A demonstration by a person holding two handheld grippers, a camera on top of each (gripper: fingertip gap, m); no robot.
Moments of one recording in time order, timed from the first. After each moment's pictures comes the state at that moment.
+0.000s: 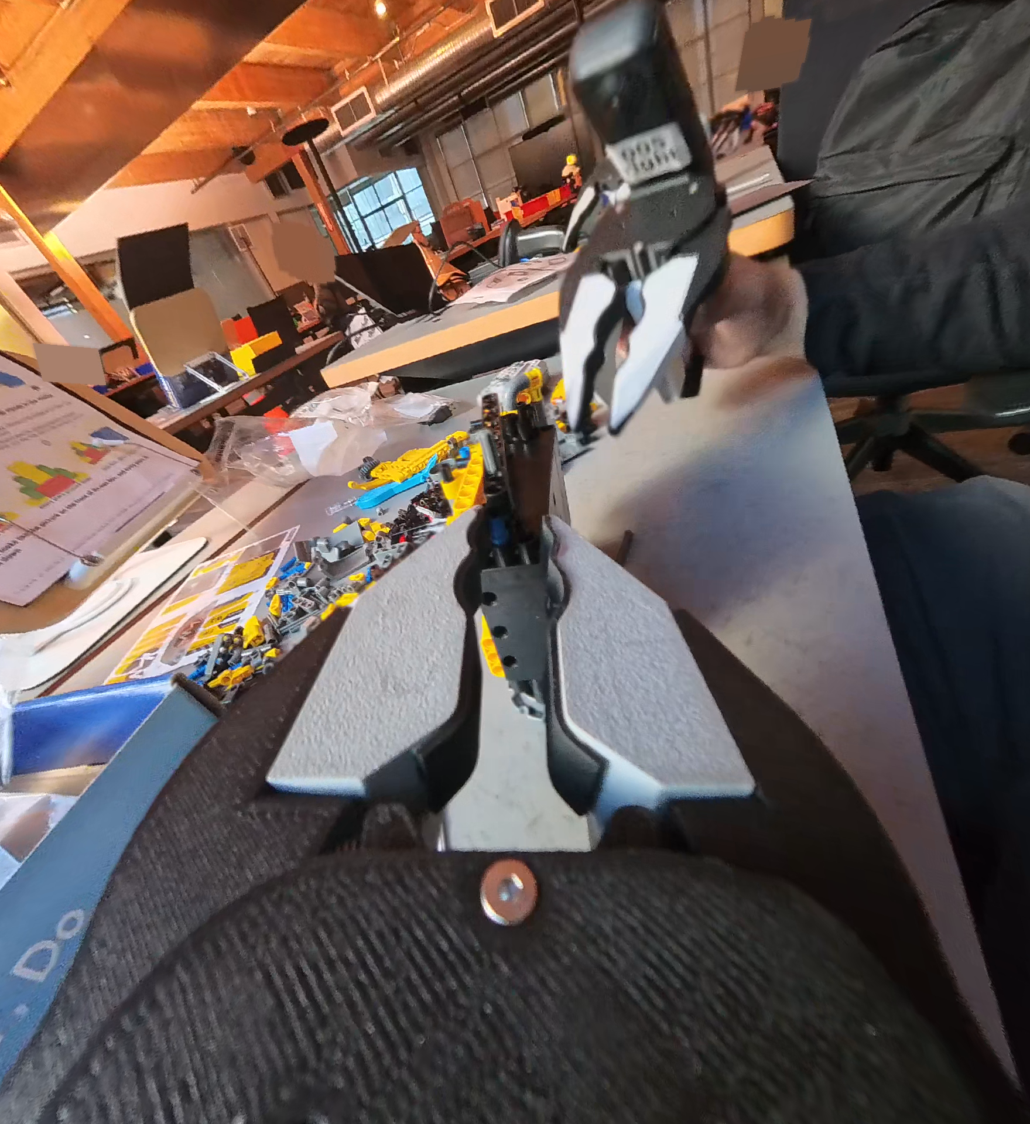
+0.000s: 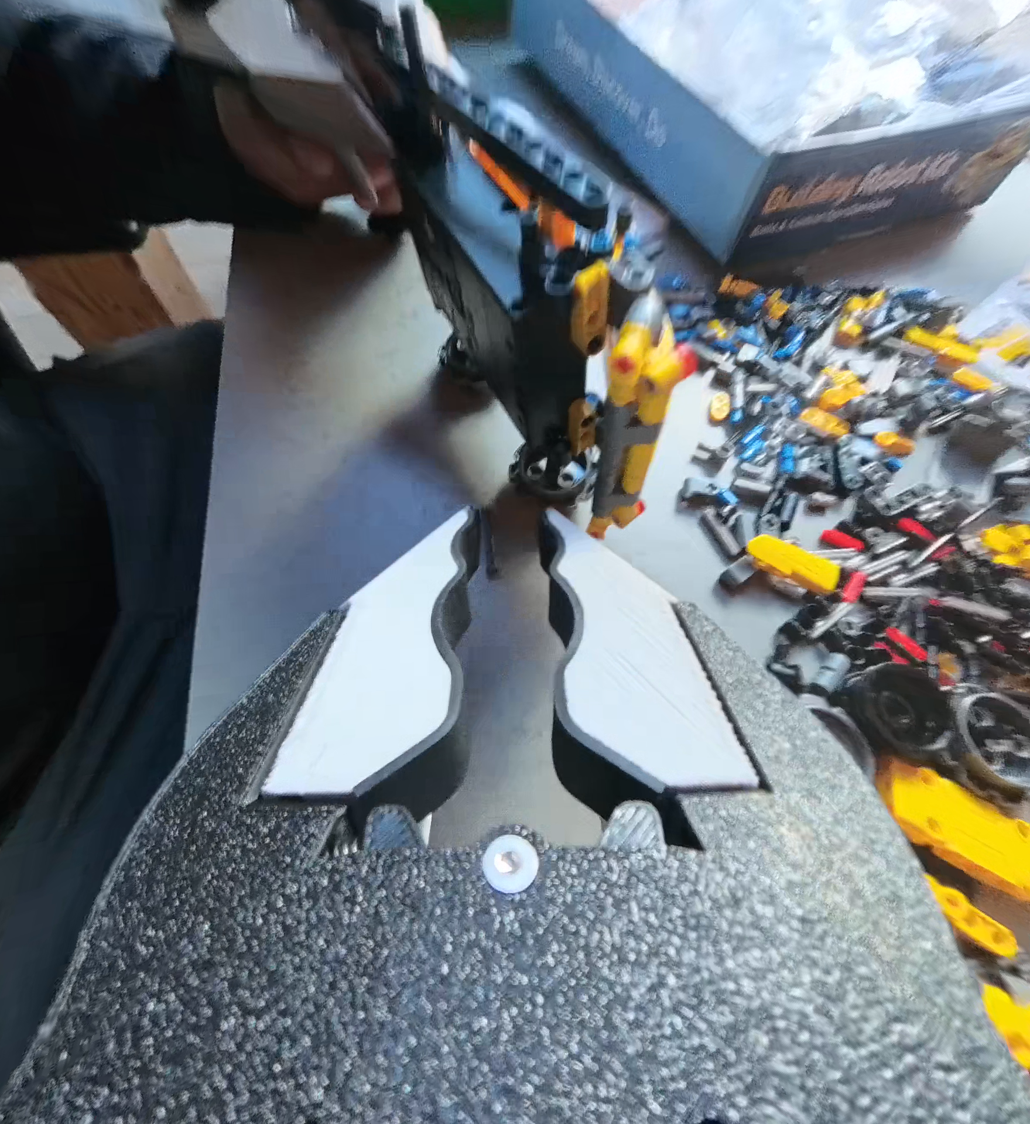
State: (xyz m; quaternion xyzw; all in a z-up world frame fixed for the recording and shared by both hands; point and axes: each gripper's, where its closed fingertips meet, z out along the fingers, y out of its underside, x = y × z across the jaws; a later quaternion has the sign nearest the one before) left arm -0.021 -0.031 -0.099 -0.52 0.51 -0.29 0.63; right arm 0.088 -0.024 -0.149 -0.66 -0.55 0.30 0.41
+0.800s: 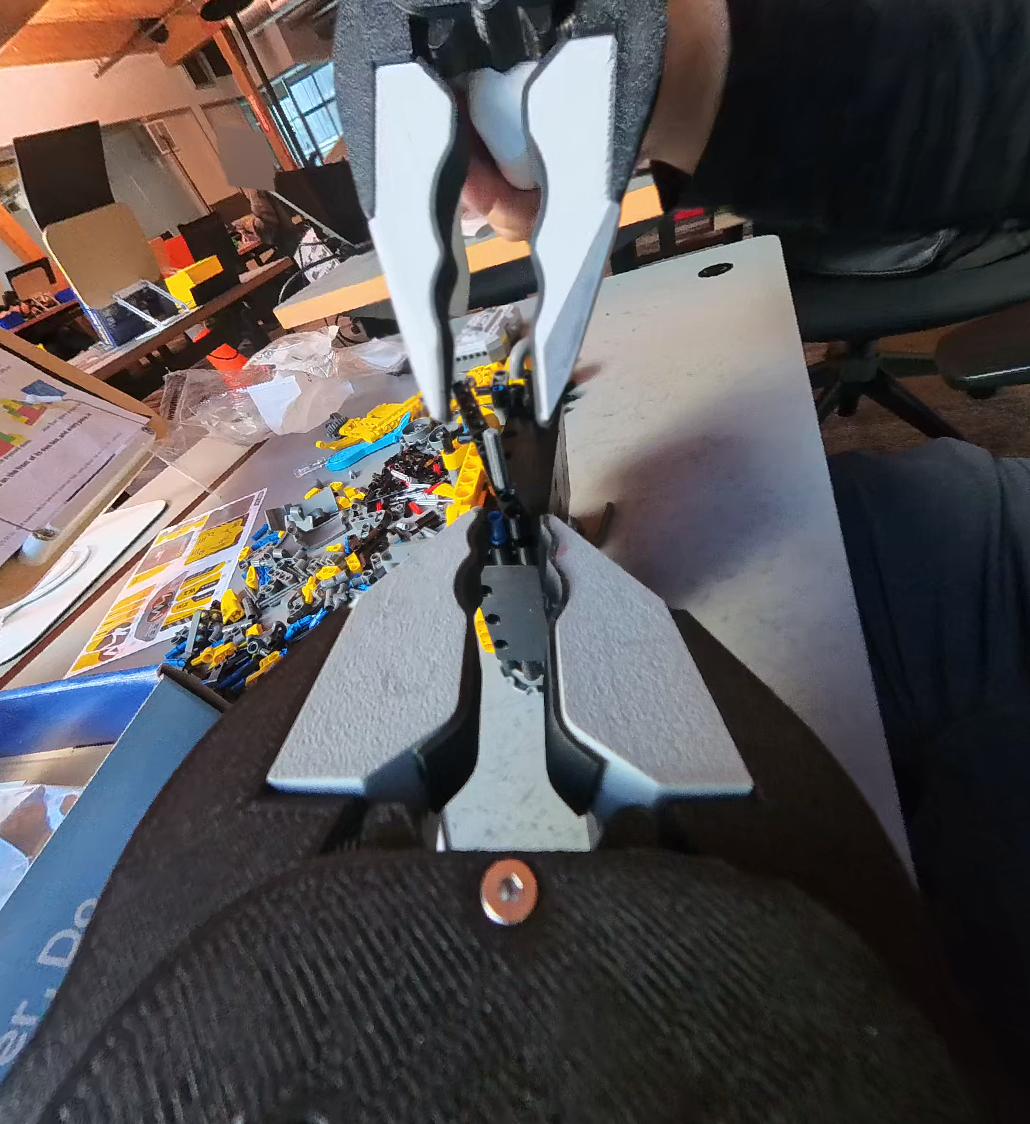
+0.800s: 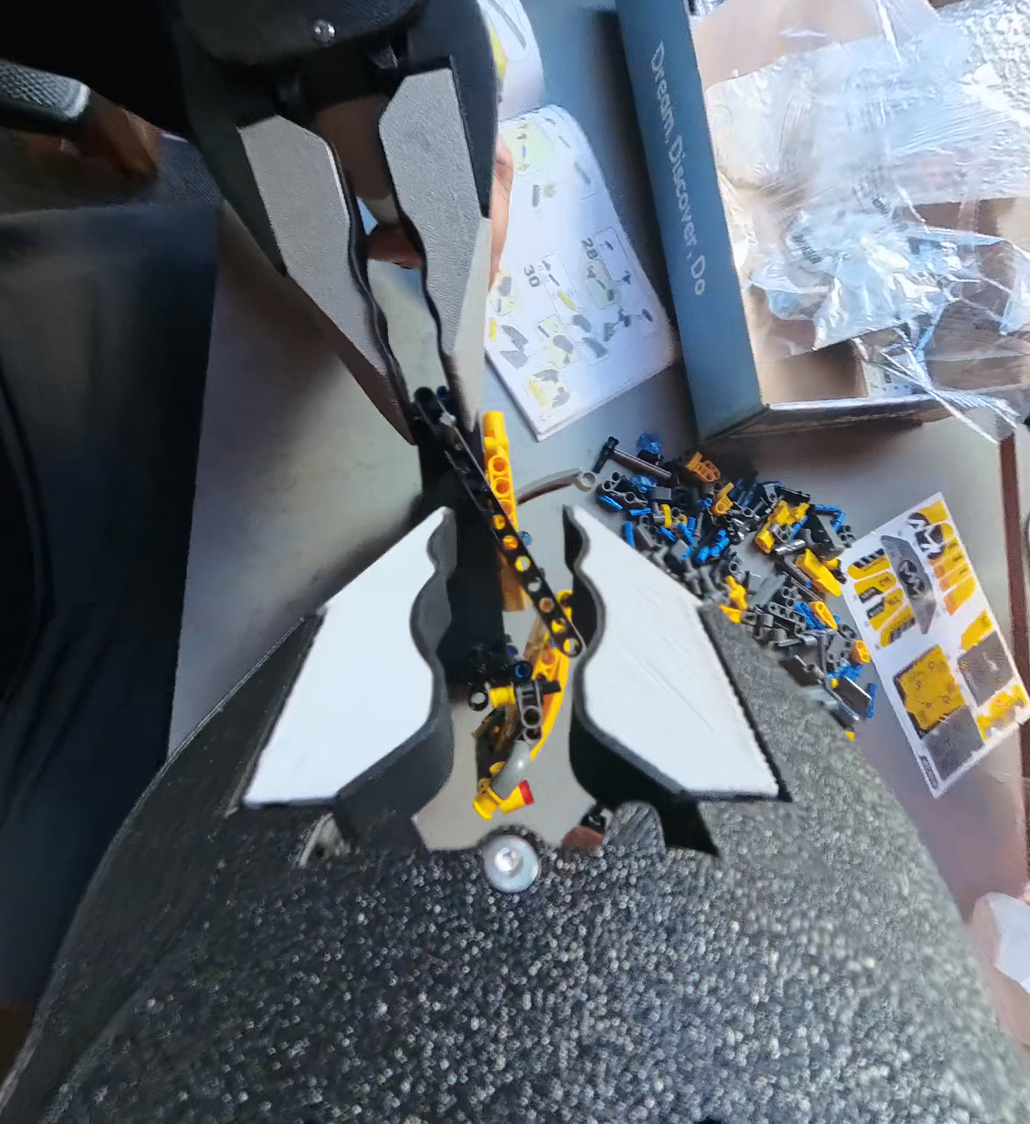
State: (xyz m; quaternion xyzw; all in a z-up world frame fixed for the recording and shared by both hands) left arm -0.020 -0.033 -0.101 -0.55 0.54 -0.28 0.58; right arm 0.000 -0.015 -0.086 -0.62 -0.70 0.16 0.32
